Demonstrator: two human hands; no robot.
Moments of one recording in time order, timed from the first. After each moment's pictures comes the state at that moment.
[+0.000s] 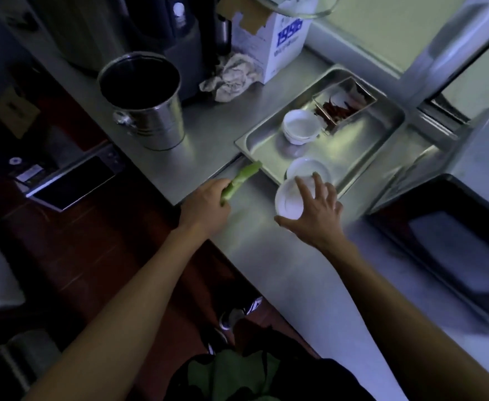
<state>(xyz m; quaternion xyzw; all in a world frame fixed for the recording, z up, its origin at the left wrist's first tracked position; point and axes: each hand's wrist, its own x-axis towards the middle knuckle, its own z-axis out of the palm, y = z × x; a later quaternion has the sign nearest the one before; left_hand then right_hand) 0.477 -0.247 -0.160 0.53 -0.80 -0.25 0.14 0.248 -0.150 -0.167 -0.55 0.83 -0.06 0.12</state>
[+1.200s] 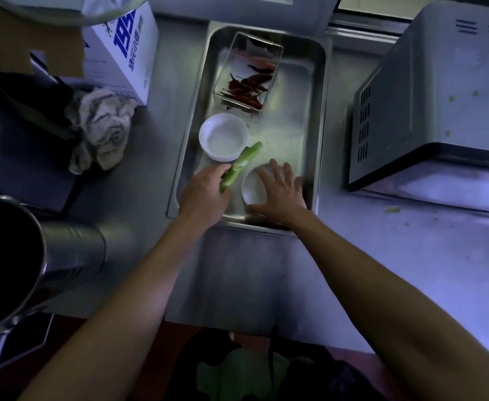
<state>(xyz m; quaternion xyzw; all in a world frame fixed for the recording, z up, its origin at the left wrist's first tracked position) 0.286 -0.429 -0.205 0.28 -0.90 -0.32 0.02 0.159 -0.277 -0.264 -0.36 0.90 -0.04 0.25</state>
